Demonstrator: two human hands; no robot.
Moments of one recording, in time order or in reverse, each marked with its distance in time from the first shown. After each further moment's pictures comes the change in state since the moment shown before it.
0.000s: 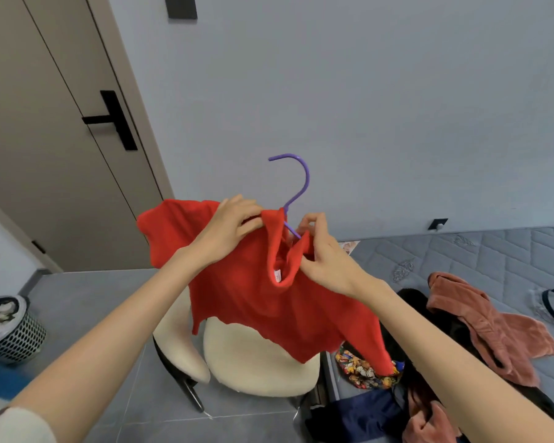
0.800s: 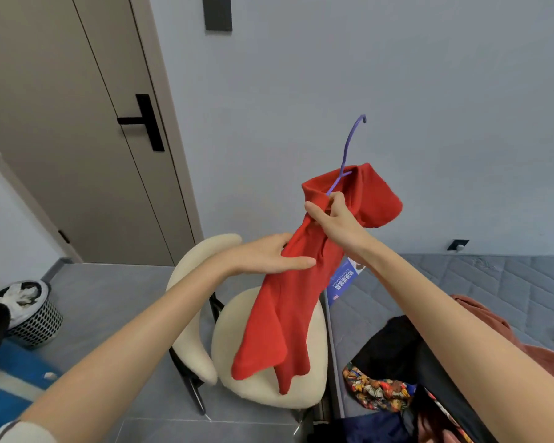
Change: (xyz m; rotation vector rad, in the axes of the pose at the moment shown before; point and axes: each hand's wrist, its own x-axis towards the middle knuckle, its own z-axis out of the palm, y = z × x) left_hand -0.007 0.054 -0.006 -0.420 -0.487 -0.501; right_hand 0.067 -0.016 -0.015 0.273 0.168 0.313
